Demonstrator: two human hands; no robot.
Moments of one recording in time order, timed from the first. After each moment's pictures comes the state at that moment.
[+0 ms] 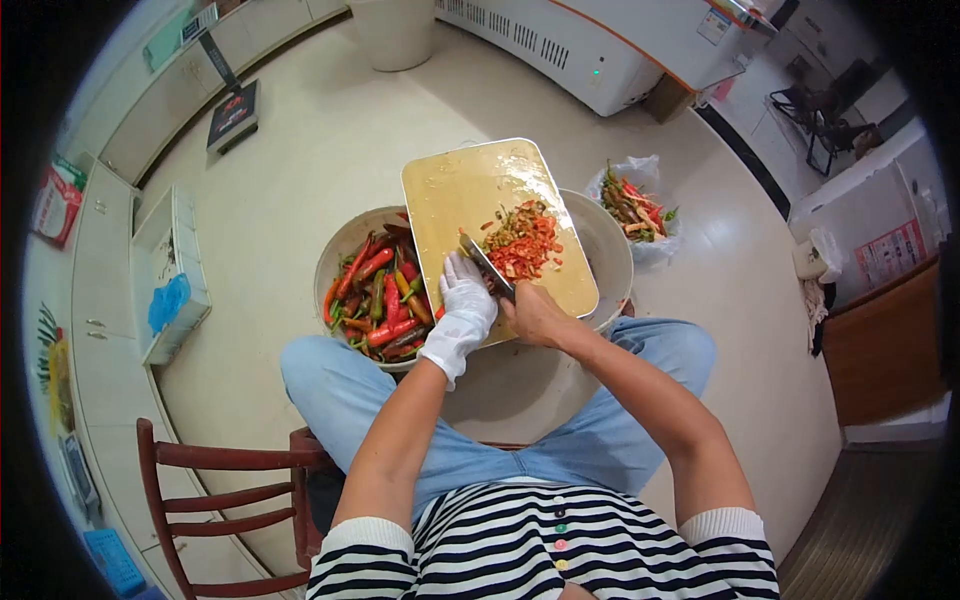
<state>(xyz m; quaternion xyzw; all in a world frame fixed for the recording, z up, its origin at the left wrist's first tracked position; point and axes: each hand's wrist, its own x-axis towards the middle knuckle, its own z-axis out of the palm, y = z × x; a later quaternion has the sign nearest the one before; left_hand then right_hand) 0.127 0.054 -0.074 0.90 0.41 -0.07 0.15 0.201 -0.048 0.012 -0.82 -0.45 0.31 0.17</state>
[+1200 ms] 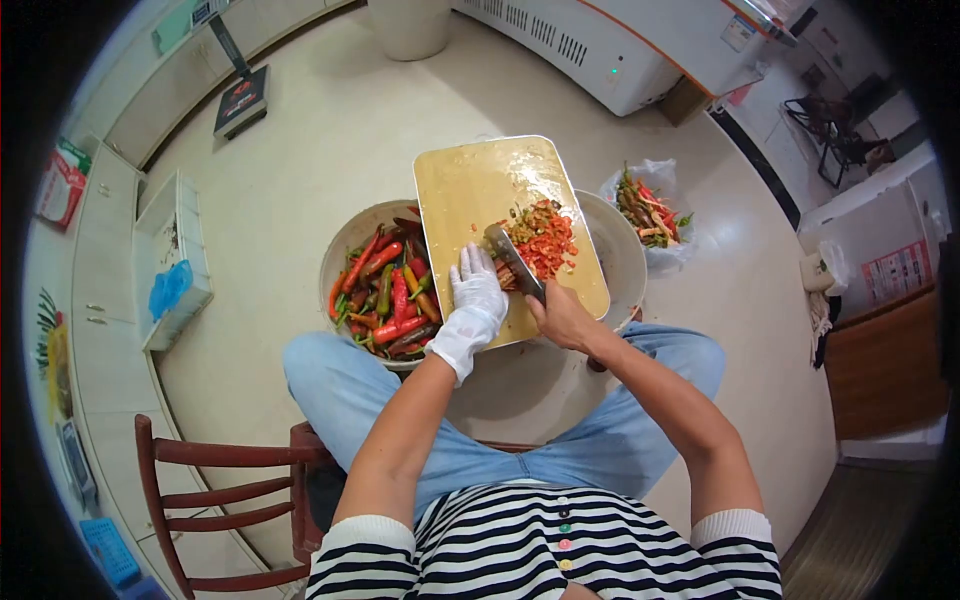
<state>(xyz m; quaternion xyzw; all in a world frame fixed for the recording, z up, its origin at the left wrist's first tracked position) 0.128 0.062 -0.061 0.91 0.38 -0.07 0.13 0.218 -0.056 -0.001 -0.81 -0.48 0.23 0.25</state>
